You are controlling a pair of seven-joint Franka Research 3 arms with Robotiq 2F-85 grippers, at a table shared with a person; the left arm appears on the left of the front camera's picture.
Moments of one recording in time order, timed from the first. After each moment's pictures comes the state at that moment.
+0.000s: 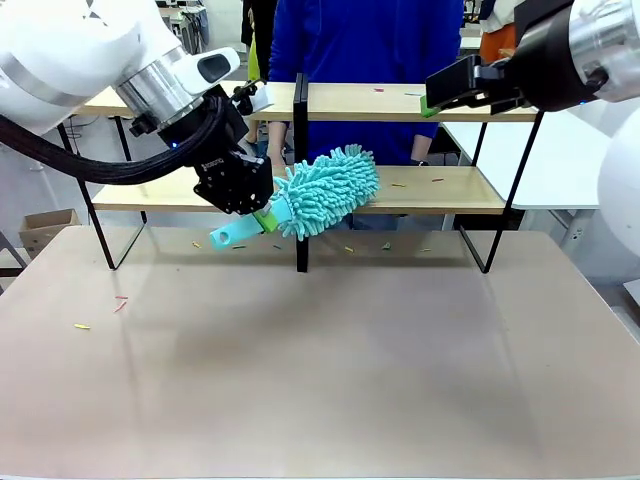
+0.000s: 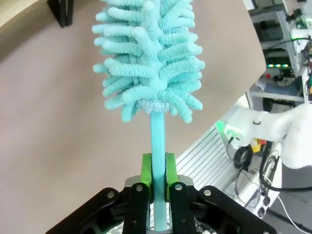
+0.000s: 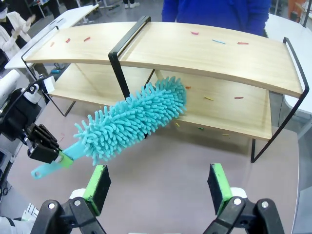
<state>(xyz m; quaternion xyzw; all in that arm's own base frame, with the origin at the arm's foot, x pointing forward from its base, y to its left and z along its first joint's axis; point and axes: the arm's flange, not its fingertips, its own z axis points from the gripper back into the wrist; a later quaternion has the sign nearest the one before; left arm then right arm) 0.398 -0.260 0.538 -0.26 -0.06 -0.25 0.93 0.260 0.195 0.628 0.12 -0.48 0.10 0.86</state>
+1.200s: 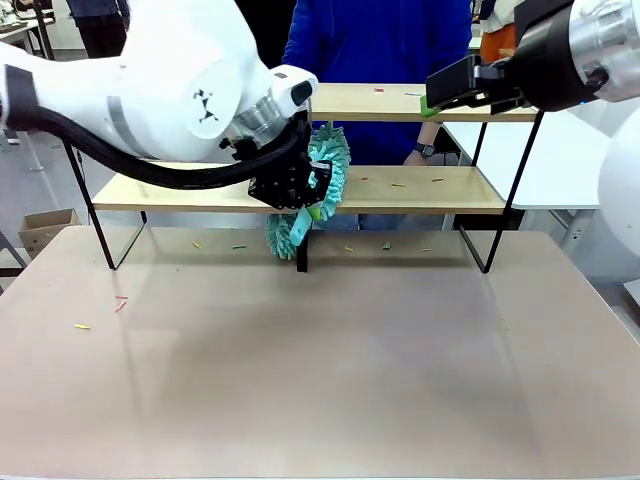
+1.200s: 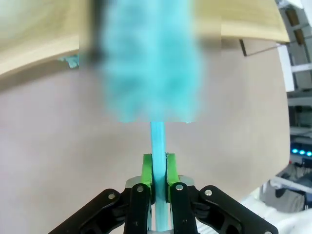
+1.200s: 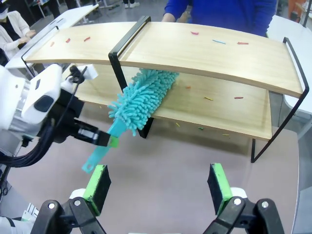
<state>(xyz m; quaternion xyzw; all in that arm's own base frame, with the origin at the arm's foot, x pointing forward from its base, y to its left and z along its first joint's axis) 0.433 -0.348 0.509 -0.18 -0.18 -0.08 0.97 0.260 0.195 0.628 0.12 -0.48 0.10 0.86</state>
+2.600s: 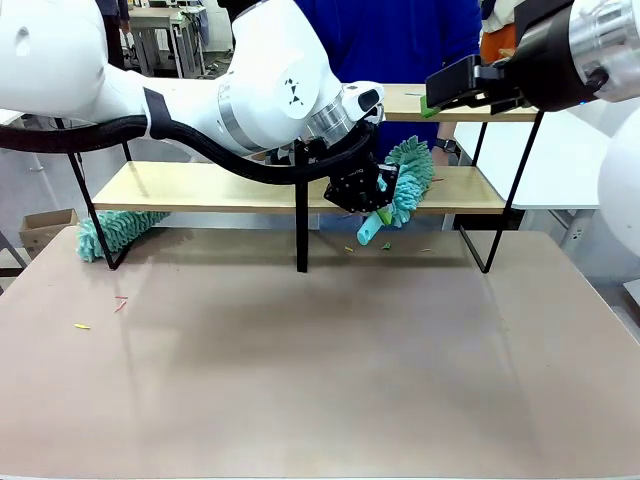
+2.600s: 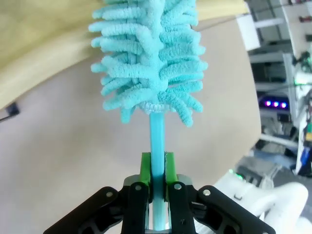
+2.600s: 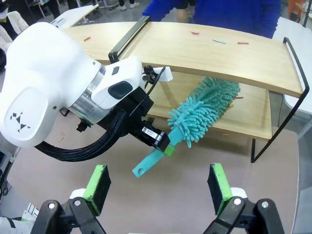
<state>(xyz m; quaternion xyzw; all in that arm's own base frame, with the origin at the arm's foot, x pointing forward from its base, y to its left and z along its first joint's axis) 0.495 -0.439 0.481 -0.27 -0.08 -0.20 0.94 0.260 0.195 0.628 0.12 -0.48 0.10 0.86</state>
